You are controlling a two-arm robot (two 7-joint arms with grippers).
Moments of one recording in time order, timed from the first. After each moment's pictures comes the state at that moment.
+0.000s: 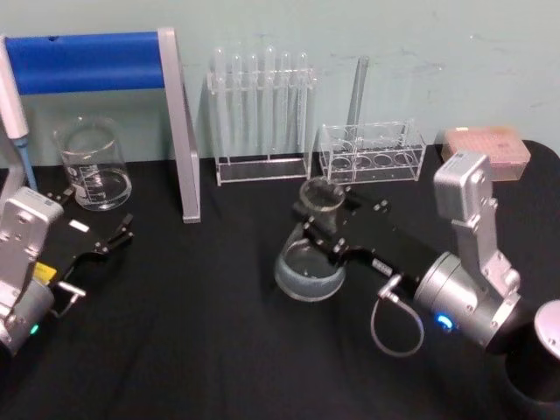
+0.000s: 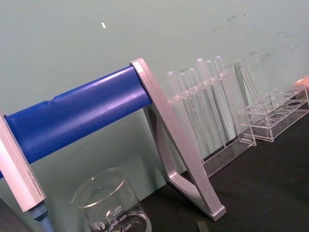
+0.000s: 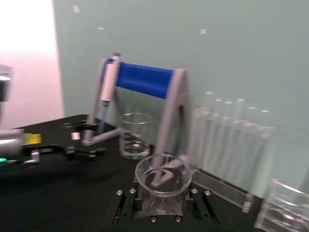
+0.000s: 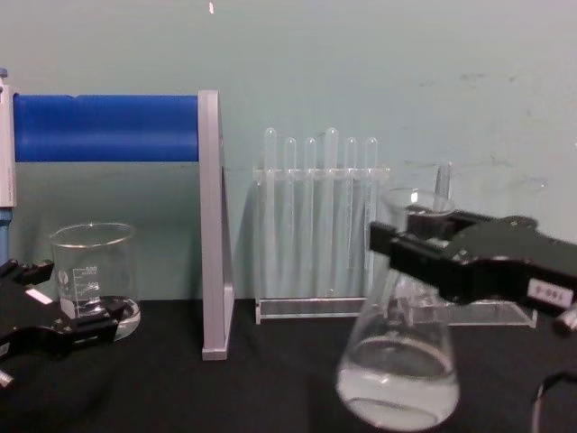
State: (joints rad) left arm -0.20 0.60 0.45 -1.41 -0.25 -0.12 0.03; right arm 0.09 0.41 -0.36 -1.71 0.34 -0.01 0.38
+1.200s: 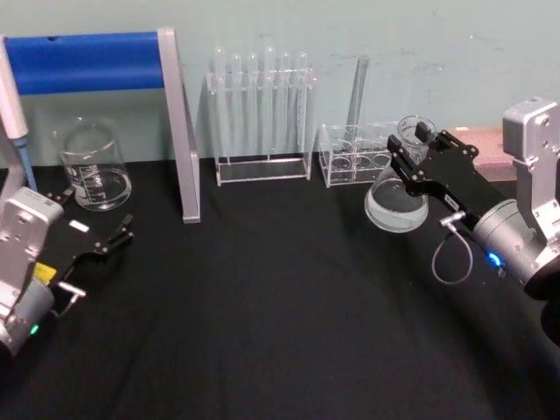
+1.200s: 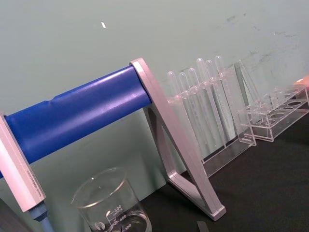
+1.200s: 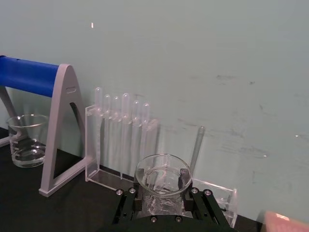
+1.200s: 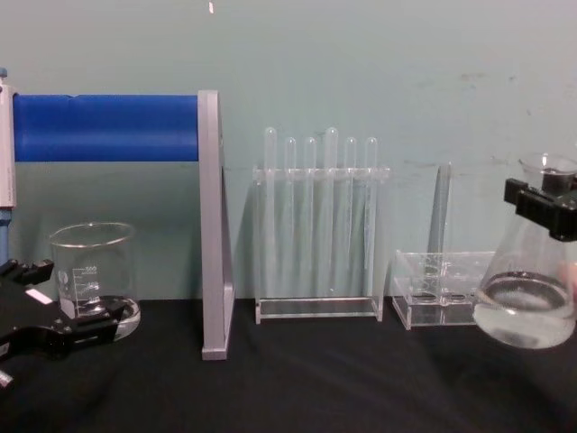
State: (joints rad) left arm -0.20 0.60 0.45 -1.41 -0.25 -0.12 0.03; right arm 0.18 0.34 -0.18 -1.54 0.25 -0.02 0.26
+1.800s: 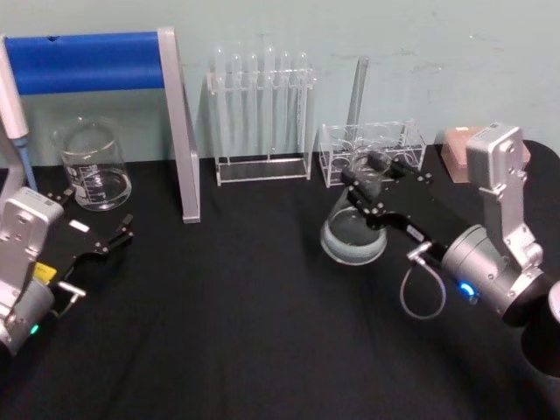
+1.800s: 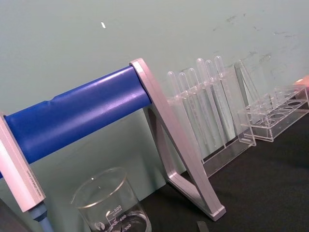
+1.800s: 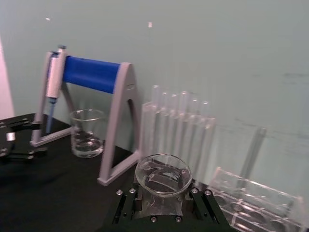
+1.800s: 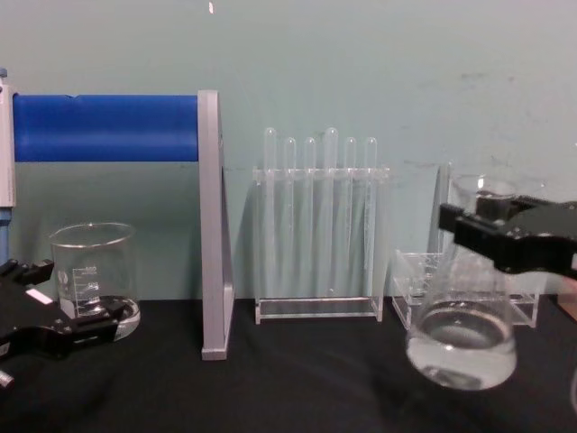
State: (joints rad) left arm -0.20 0.60 0.45 -1.41 -0.25 -0.12 0.03; right arm 0.13 0.34 -0.24 -1.62 0.26 0.00 0.34
